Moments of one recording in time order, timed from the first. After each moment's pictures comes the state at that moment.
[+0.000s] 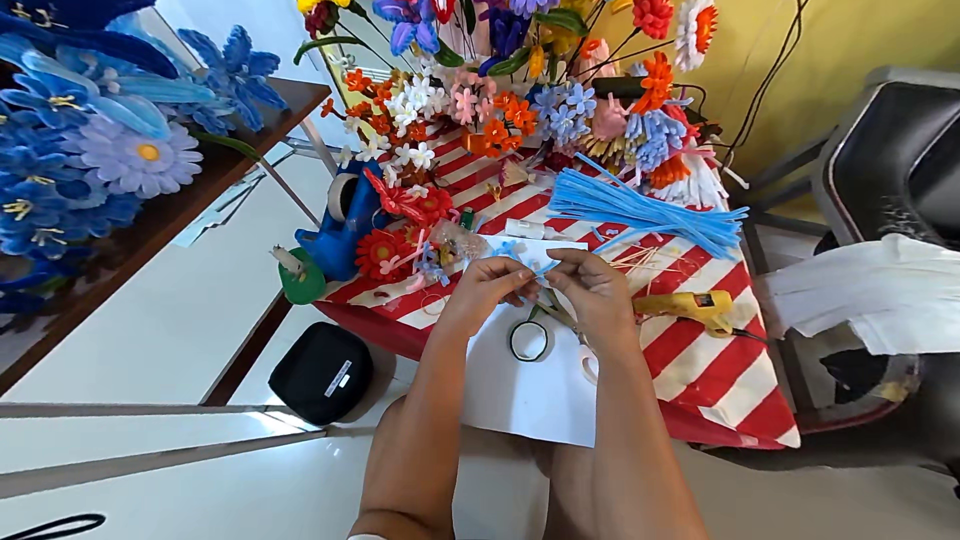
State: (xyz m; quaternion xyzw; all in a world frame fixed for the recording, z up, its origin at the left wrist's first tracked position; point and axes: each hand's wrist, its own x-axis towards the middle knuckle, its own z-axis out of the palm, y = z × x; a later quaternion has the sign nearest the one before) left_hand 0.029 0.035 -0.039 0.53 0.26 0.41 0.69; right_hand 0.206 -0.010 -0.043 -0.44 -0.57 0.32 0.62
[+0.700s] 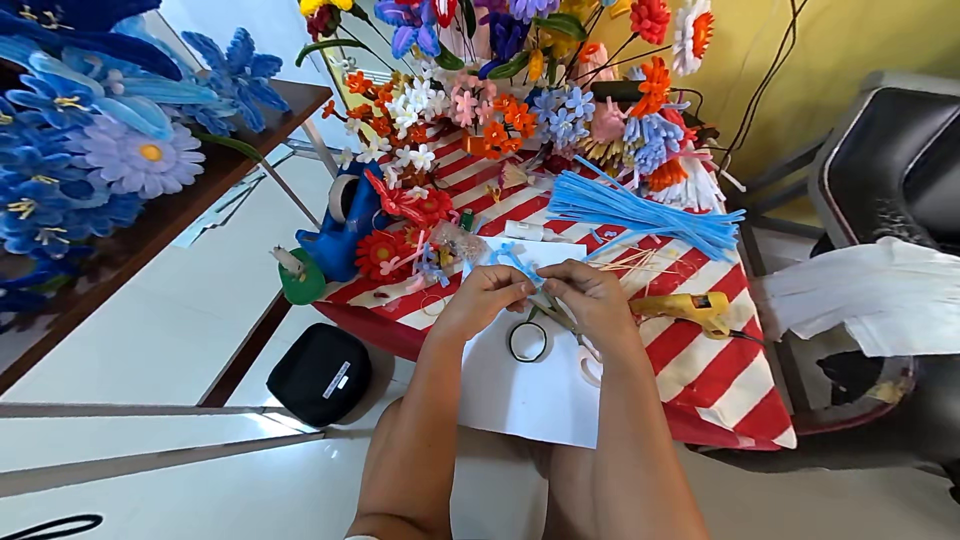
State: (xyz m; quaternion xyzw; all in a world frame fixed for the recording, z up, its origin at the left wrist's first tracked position) left_hand 0.023 0.034 -0.040 0.60 0.26 0.37 0.65; right_hand 0.214 -0.013 -0.039 -0.47 -0.61 0.35 0.54
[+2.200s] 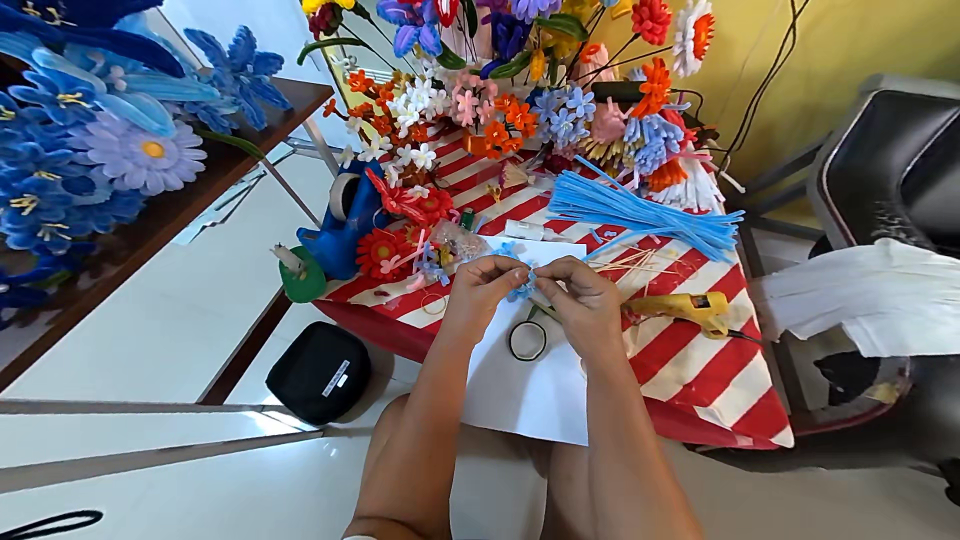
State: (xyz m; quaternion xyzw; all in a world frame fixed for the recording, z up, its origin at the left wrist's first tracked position) left_hand 0.035 0.020 -0.035 0.50 0.26 0.55 0.61; right_hand 0.187 -0.017 -0.039 -0.40 -0.60 0.26 0.64
